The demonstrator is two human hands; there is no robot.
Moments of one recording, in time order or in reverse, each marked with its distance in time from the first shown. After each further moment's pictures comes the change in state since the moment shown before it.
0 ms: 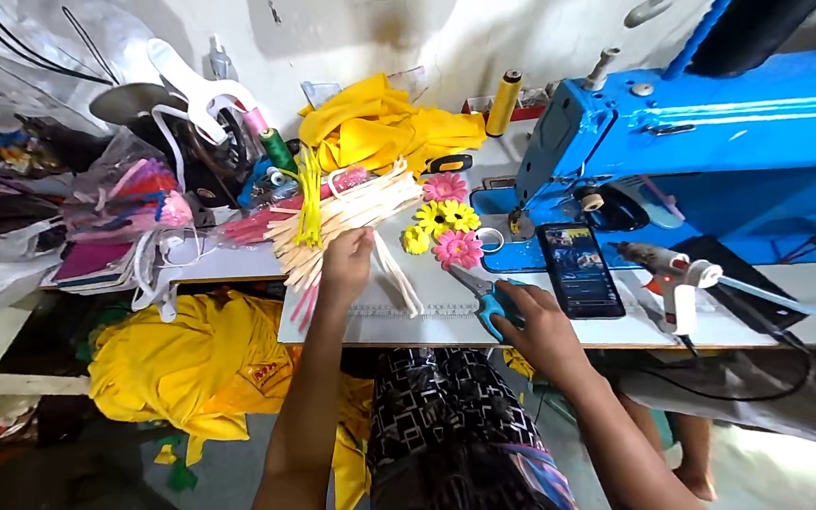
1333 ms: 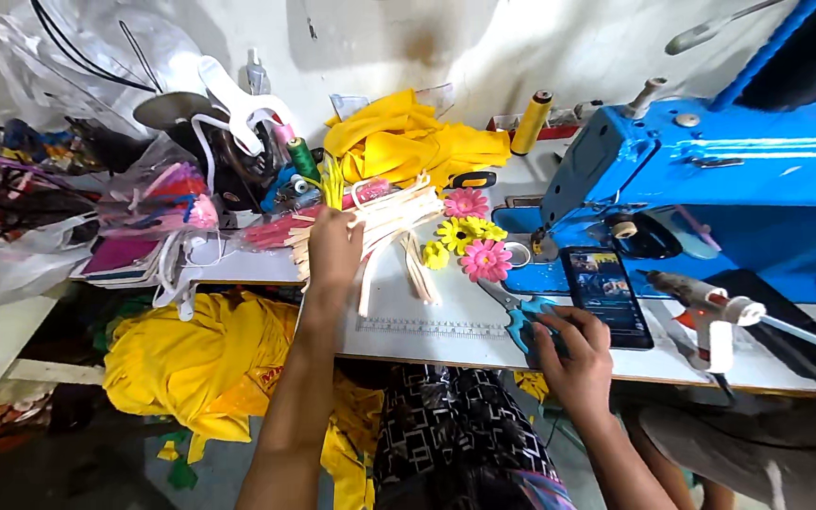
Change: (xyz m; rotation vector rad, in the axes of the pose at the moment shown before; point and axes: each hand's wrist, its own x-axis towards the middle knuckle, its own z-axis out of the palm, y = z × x) left_hand 0.031 0.009 -0.039 0.525 0.152 0.155; right_hand -0.013 0.026 0.022 0.003 0.464 -0.133
